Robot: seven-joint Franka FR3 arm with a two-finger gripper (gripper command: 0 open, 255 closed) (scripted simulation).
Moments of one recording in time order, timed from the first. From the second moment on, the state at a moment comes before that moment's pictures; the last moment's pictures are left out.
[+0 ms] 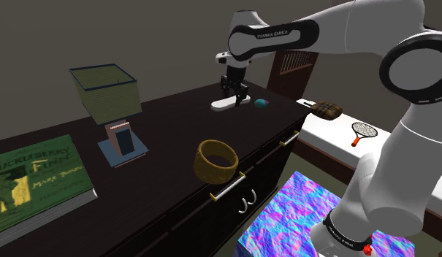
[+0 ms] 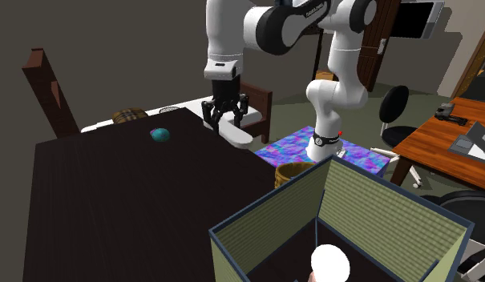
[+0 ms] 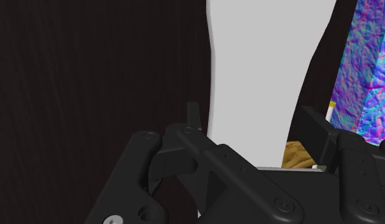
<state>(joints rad) 0.28 0.06 -0.33 -1.82 0.01 1.89 -1.55</state>
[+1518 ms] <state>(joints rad) 0.47 -0.19 -0.09 -2.16 -0.04 1.98 -1.09</state>
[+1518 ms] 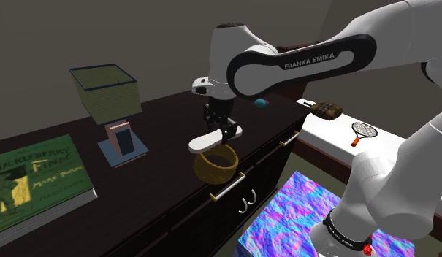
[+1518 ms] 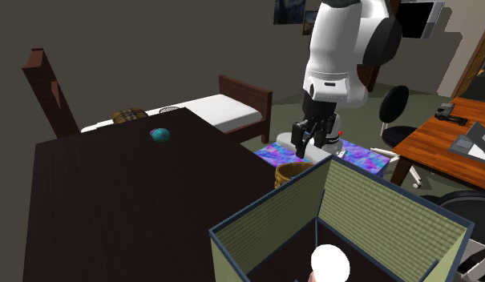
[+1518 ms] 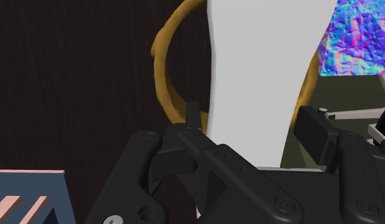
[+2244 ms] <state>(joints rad) 0.47 -0.16 -0.09 -2.25 -0.04 2.11 -1.09</state>
